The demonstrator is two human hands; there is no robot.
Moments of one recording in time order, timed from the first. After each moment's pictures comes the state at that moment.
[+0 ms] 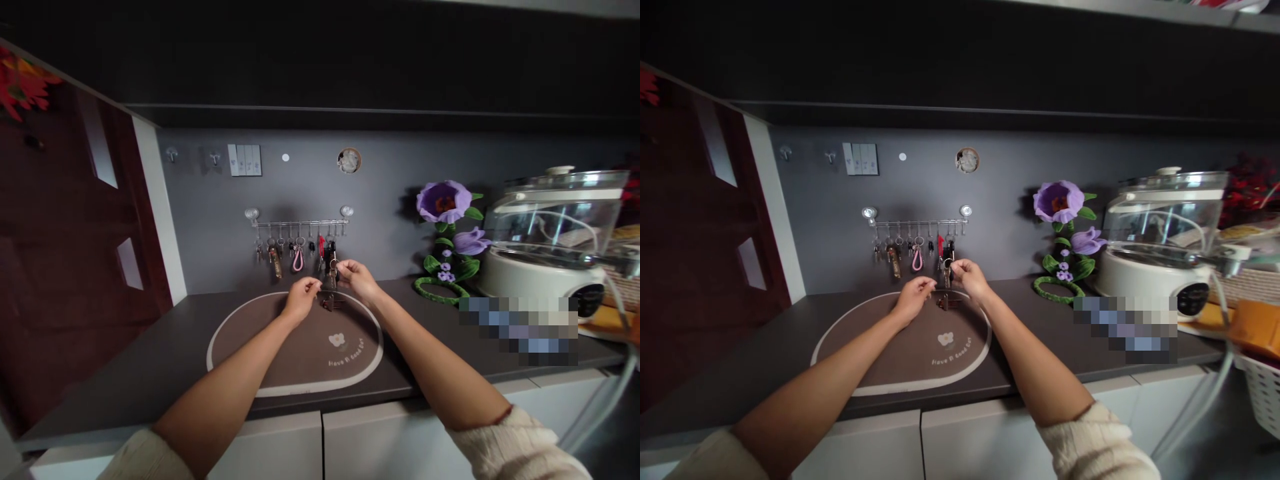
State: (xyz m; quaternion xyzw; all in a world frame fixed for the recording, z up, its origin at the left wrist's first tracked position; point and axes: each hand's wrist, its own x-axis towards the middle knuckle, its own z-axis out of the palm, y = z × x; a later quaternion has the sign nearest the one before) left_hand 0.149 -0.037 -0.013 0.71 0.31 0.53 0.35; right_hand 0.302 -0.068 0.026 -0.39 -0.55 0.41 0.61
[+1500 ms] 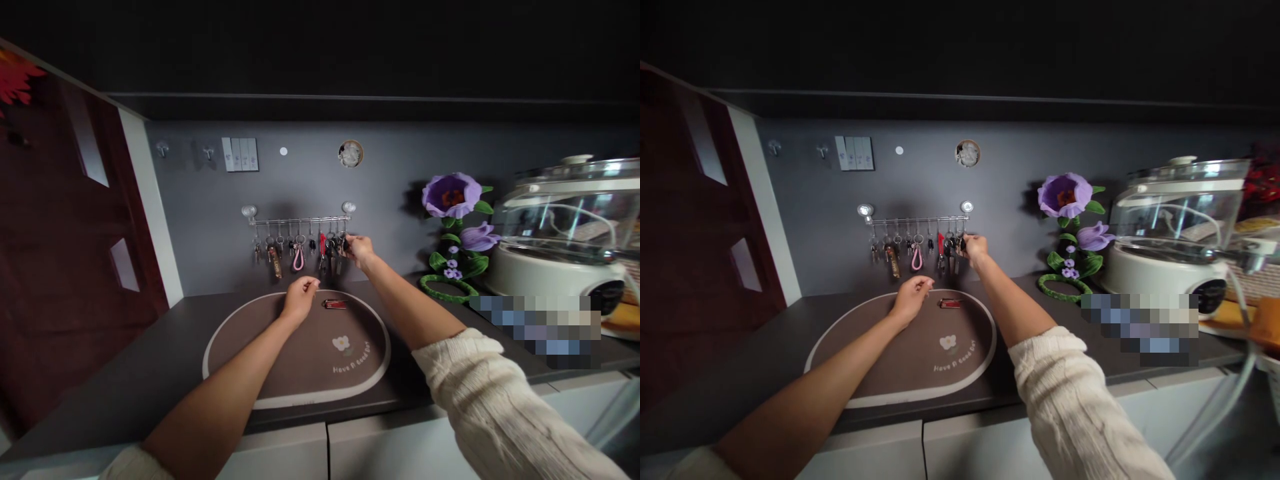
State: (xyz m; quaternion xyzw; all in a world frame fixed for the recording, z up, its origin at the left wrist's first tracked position) left_hand 0.147 -0.024 -0.020 0.70 0.32 0.55 0.32; right_hand 0.311 0.001 0.077 -0.47 -0.38 0.35 0.72
